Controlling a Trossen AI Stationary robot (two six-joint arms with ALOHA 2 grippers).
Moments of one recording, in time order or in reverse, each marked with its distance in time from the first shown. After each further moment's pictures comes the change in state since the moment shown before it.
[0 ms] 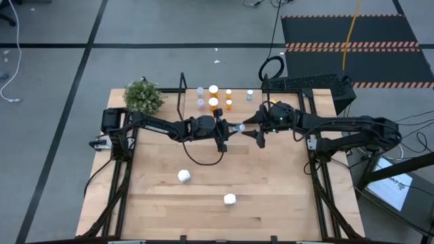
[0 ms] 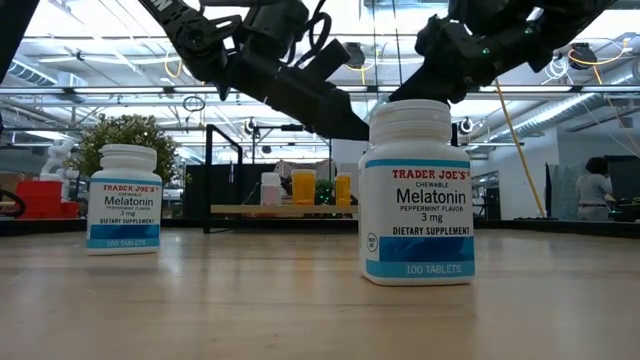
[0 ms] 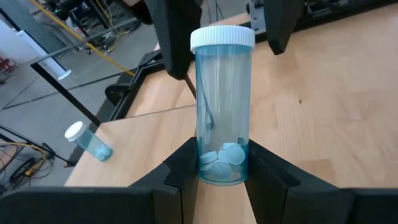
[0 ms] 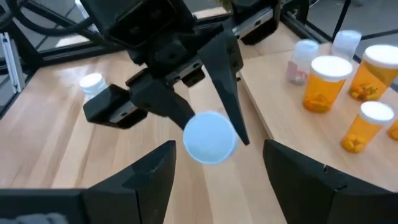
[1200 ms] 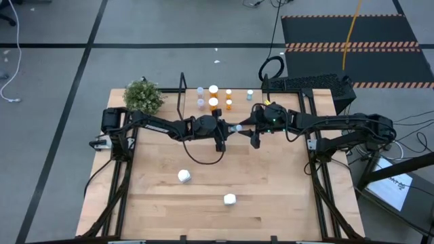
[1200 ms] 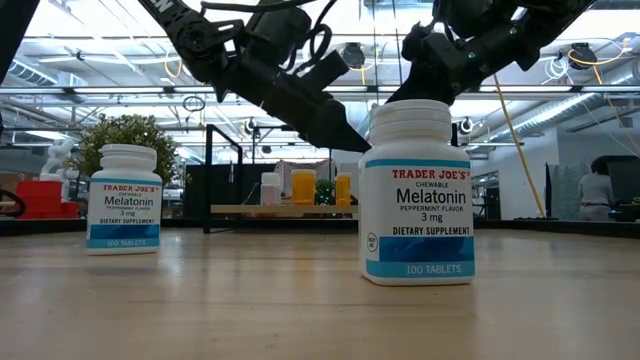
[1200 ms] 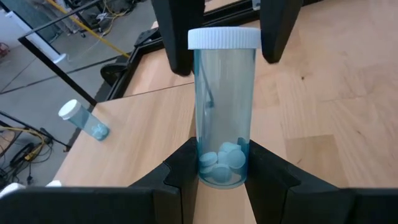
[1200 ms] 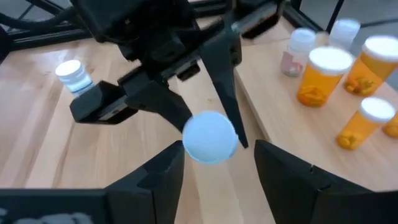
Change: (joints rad) left arm 0.011 0.000 0.000 -0.076 -0.005 -0.008; right arm 0.034 0.093 0.064 -0.039 0.082 -0.015
